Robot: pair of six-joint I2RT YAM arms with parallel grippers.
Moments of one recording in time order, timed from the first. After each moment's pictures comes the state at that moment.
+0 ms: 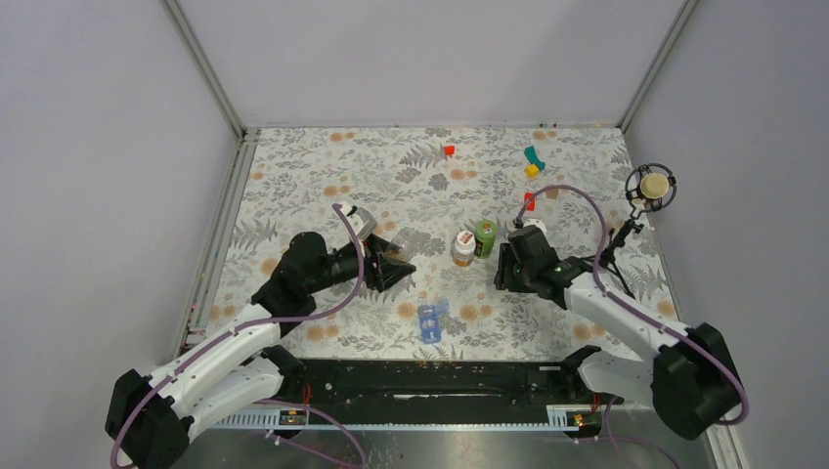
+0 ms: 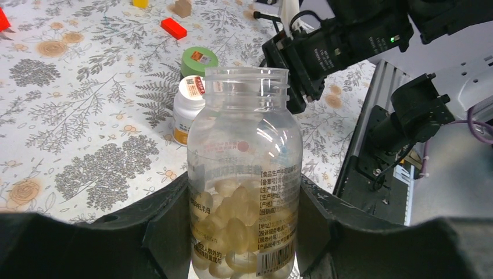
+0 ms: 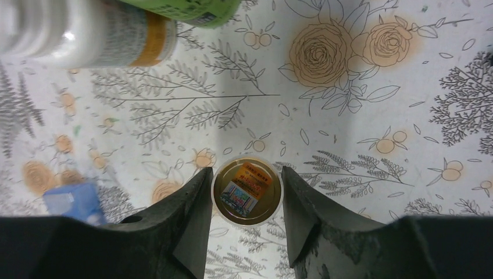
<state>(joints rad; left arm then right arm) -0.64 0.84 0.53 0.19 0.48 -0.24 0.53 1.09 0.61 -0.45 0.12 0.55</state>
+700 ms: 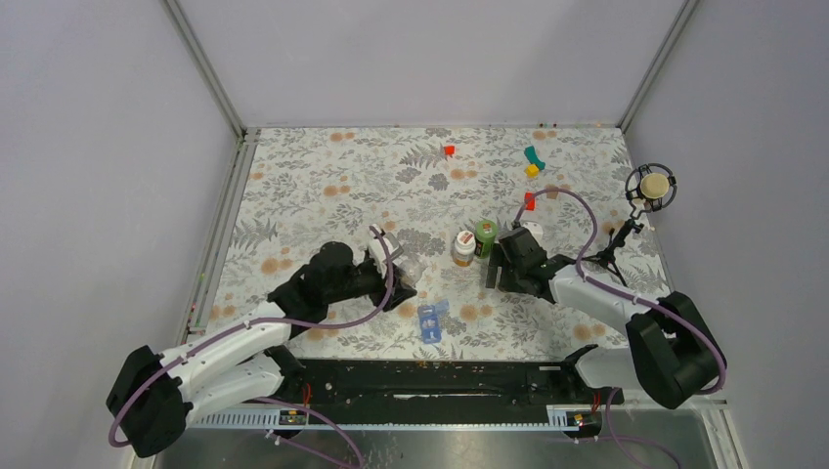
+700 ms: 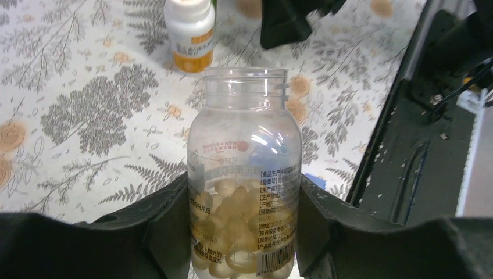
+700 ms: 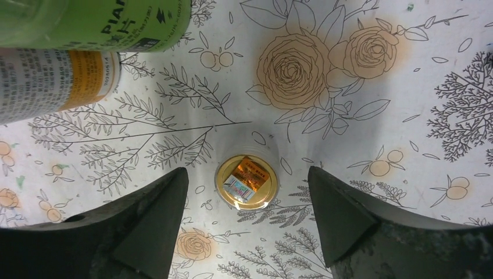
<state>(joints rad) -0.76 0.91 0.48 0.08 0.36 -0.06 0.53 1.31 0.58 -0.32 0.22 0.60</state>
